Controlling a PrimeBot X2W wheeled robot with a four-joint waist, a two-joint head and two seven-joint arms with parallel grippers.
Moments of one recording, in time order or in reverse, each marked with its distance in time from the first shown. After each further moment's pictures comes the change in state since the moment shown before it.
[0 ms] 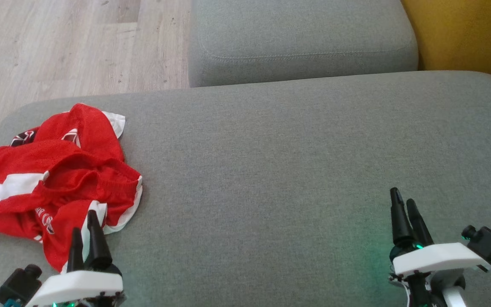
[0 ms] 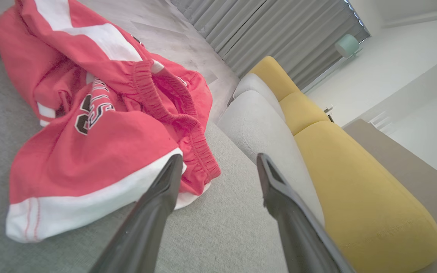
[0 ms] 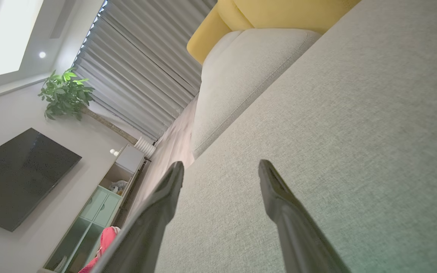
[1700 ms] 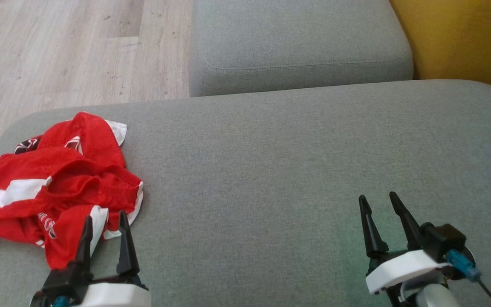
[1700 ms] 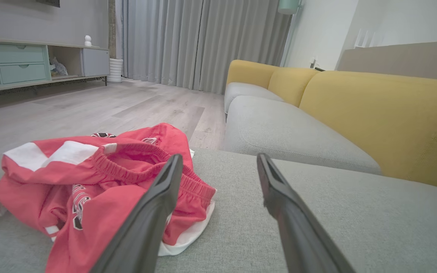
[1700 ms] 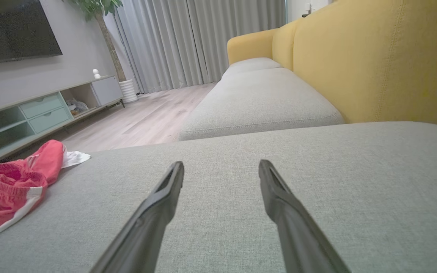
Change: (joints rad) left arm 0.029 0.001 -0.058 -0.003 0.630 0.052 -0.144; right arm -0.017 -0.002 0.046 0.052 -0.671 0.000 -0.146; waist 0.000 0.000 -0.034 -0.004
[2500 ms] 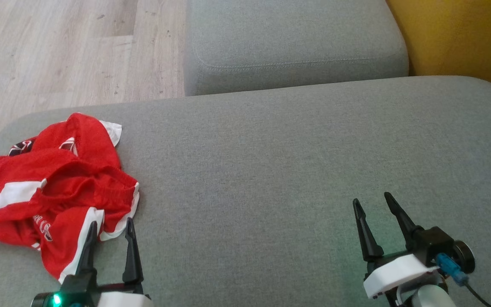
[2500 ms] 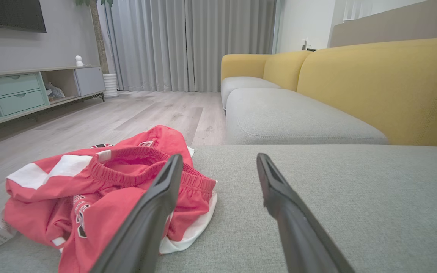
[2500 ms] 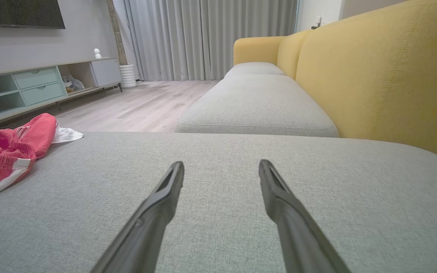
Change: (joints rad) left arm 0.014 0.001 -0.001 0.031 0.149 0.027 -0.039; right arm -0.003 -0.001 0.000 0.016 -0.148 0.000 -0.038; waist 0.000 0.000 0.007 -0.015
